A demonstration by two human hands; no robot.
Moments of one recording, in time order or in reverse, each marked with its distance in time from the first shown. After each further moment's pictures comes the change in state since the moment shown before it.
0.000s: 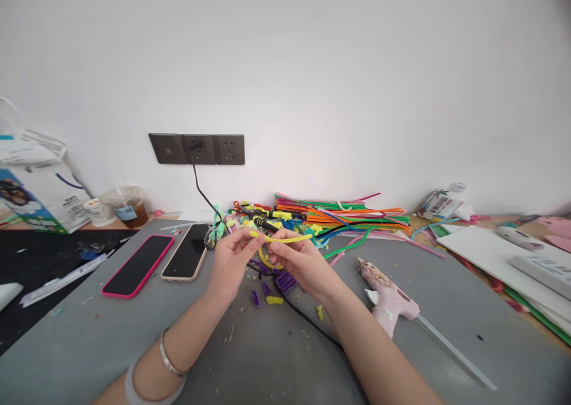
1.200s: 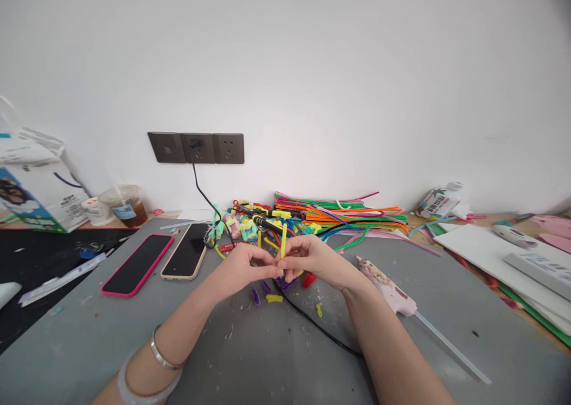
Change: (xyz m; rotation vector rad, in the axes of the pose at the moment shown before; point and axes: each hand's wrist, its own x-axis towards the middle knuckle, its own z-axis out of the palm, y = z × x) left_hand 0.004 0.011 -0.011 0.389 -0.572 -0.350; right_hand -0.006 -0.027 -0.028 -0.468 -0.171 0.185
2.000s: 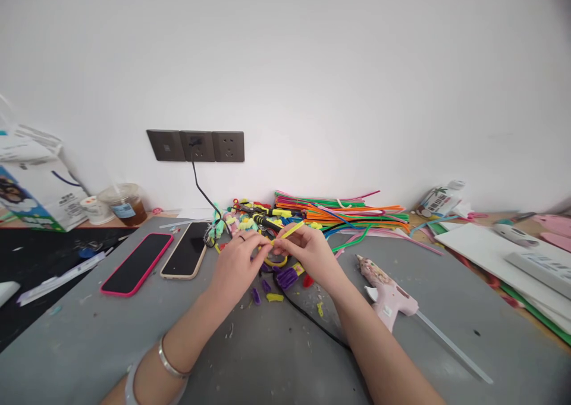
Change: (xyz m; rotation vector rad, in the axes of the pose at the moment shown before) left_hand 0.000 -0.002 0.007 0.541 0.497 0.319; right_hand 0.014 0.011 0.016 -0.059 0.377 -0.287
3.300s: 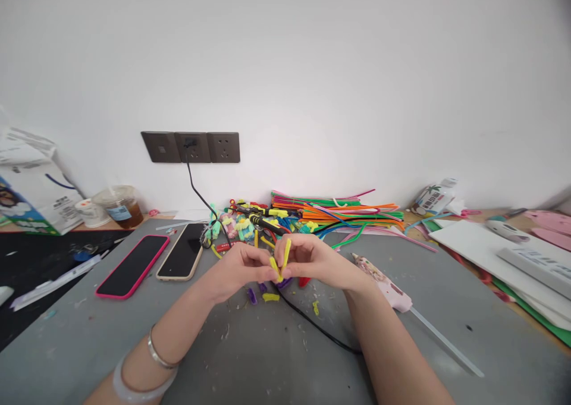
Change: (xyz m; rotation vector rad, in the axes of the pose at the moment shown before) left_hand 0.001 0.002 -0.005 -0.965 -0.480 -0.380; right_hand -0.010 -0.026 -0.021 0.181 -0.521 0.014
